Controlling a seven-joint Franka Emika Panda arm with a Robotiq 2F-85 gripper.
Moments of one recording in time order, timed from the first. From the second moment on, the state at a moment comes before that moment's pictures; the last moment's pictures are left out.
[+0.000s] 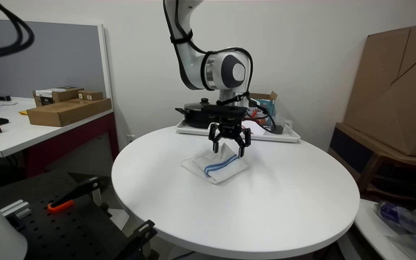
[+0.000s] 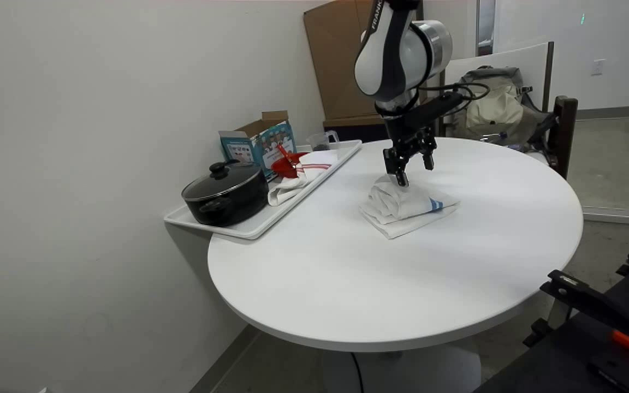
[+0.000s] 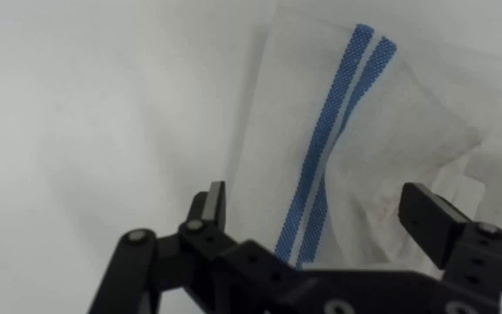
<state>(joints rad) 0.02 0.67 -0.05 -1.92 -0.15 2.47 -0.06</state>
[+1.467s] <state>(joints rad) 0.14 0.74 -0.11 -1.95 -0.34 2.55 -0.06</state>
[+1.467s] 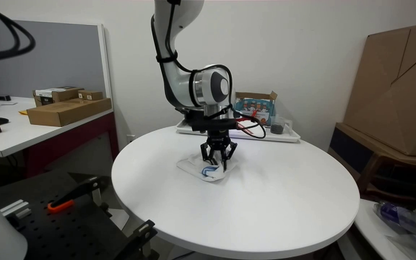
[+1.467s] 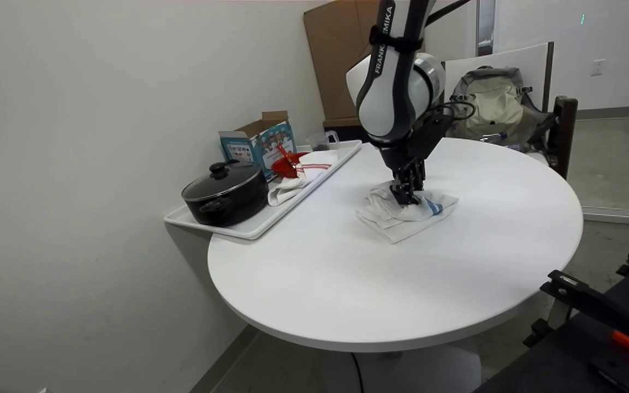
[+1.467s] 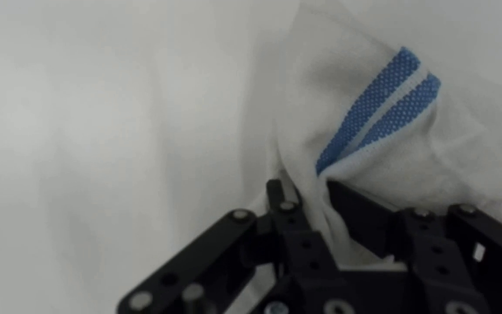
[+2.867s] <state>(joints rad) 0.36 0.66 -0.09 -2.18 -0.92 2.54 0.32</state>
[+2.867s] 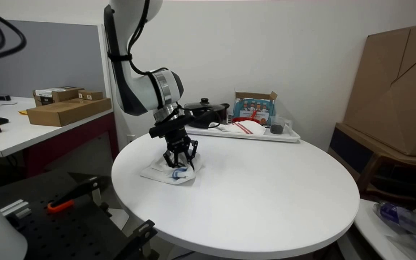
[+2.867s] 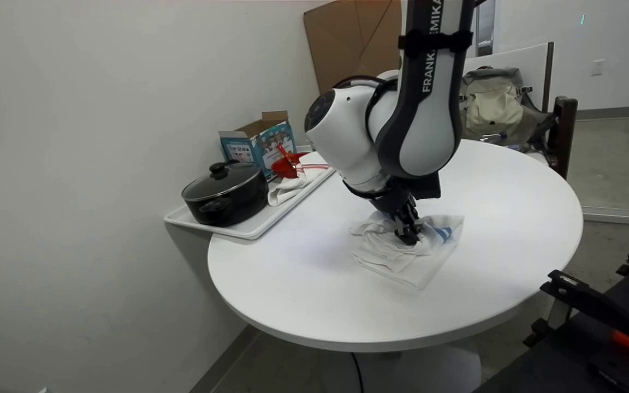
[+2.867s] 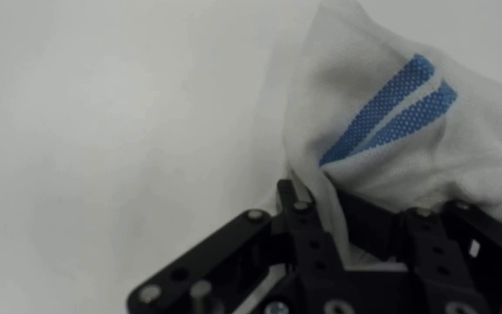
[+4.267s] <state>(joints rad) 0.39 0.70 0.00 -2.09 -1.01 2.46 0.47</state>
